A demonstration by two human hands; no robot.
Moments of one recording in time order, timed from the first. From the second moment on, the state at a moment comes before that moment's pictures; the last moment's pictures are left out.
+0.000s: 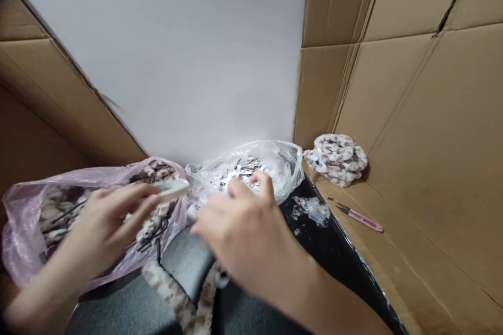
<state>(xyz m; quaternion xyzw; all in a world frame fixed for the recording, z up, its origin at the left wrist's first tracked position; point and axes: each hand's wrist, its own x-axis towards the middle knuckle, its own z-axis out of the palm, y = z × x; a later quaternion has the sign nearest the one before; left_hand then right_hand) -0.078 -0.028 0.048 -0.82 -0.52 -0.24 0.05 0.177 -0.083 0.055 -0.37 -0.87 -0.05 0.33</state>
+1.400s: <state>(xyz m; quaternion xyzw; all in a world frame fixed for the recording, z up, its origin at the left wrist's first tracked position) -0.008 -0.069 -0.094 -0.50 -0.45 -0.16 -0.73 0.184 -0.066 -0.089 -0.48 -0.61 0.32 0.54</state>
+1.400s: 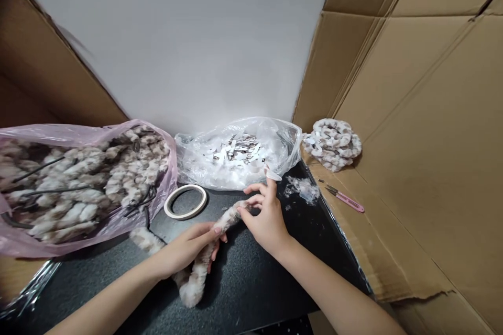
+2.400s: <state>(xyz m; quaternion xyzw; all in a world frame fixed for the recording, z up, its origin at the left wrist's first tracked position) 0.001 -0.071 -0.102 -0.44 -0.39 -0.24 -0.77 0.197 -0.072 -0.097 -0.40 -0.69 0.36 0.48</state>
